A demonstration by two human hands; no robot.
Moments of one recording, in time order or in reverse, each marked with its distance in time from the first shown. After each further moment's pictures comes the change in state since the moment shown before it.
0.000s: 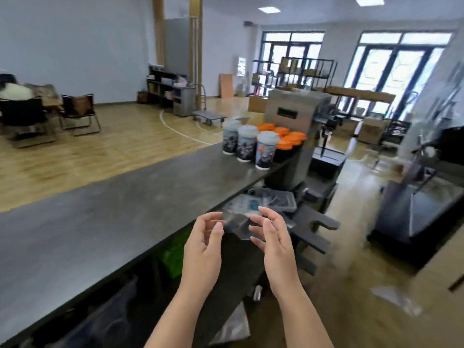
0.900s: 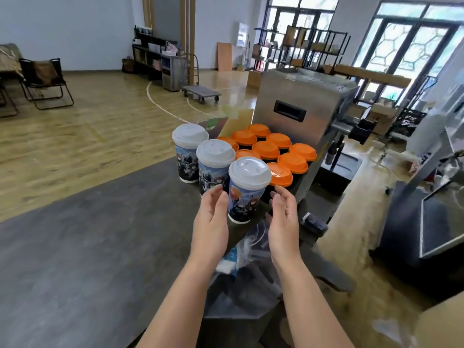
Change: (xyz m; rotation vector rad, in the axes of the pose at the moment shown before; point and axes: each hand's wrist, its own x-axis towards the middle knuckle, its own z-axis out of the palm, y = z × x) left_hand 0.349 -0.096 0.225 -0.103 0.018 -0.153; right_hand 0.411 0.093 -0.058 -0.017 0.181 0.038
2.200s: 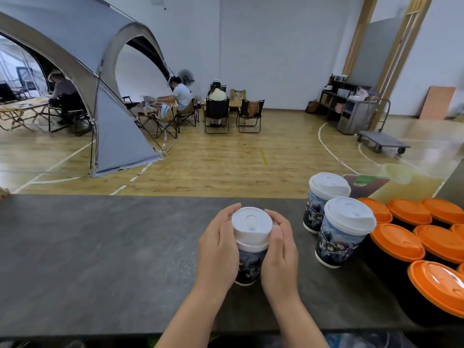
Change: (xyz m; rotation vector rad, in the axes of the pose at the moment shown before) left_hand -0.027 0.039 -0.090 0.171 0.789 0.162; right_hand -0.040 -0.005 0.138 0.268 -0.754 -0.179
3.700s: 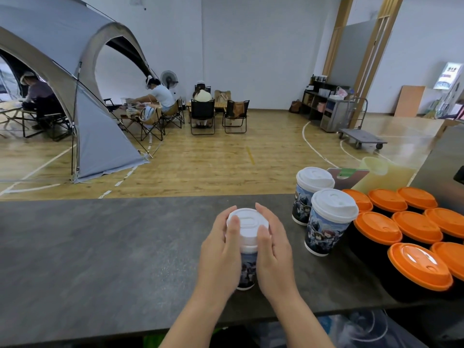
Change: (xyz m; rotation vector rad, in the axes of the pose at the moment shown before) left_hand -0.024 0.013 -0.002 0.064 -0.098 0.015; right_hand -0.011 -0.014 -0.011 -0.169 -0.108 -0.049
